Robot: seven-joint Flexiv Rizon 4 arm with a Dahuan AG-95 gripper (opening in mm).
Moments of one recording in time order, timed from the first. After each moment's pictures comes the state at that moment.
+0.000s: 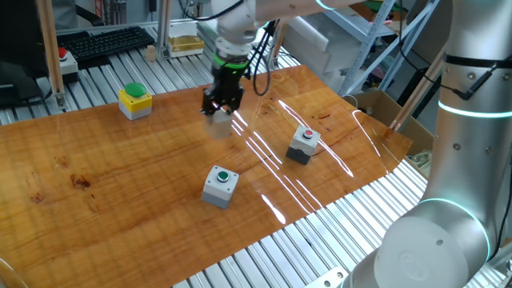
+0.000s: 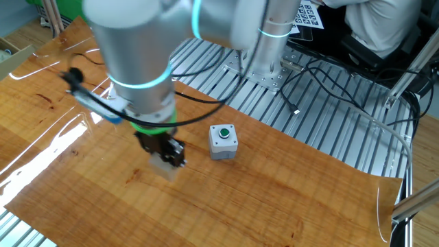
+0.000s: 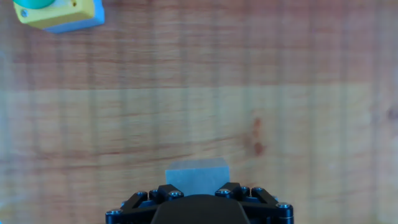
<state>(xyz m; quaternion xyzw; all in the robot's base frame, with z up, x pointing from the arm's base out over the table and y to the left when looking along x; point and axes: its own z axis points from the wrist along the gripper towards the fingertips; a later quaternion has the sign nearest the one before) 0.602 -0.002 0.091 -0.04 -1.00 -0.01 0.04</state>
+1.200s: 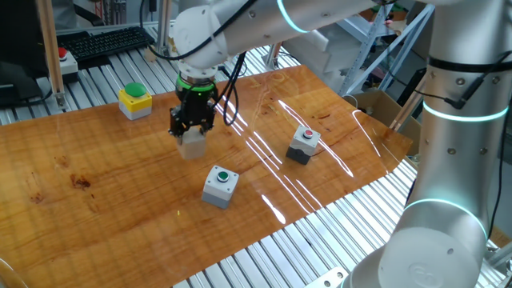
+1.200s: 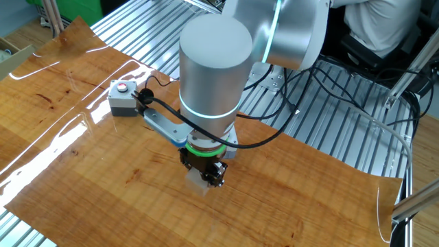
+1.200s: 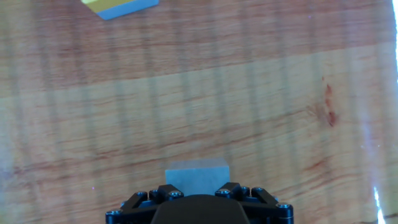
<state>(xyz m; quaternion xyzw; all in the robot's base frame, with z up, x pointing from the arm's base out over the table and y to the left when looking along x) 0.583 0.075 0.066 -0.05 -1.00 0.00 0.02</state>
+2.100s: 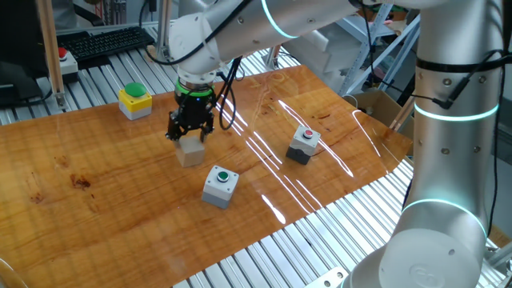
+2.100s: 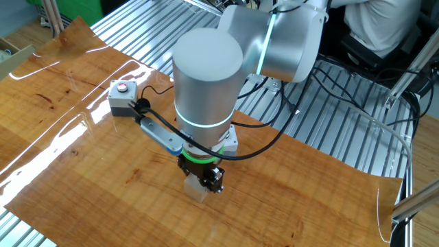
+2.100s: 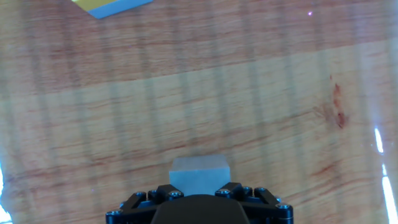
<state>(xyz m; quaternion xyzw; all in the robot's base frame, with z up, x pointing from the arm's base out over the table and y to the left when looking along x) 0.586 0.077 0.053 -0.06 -1.00 0.01 0.03</state>
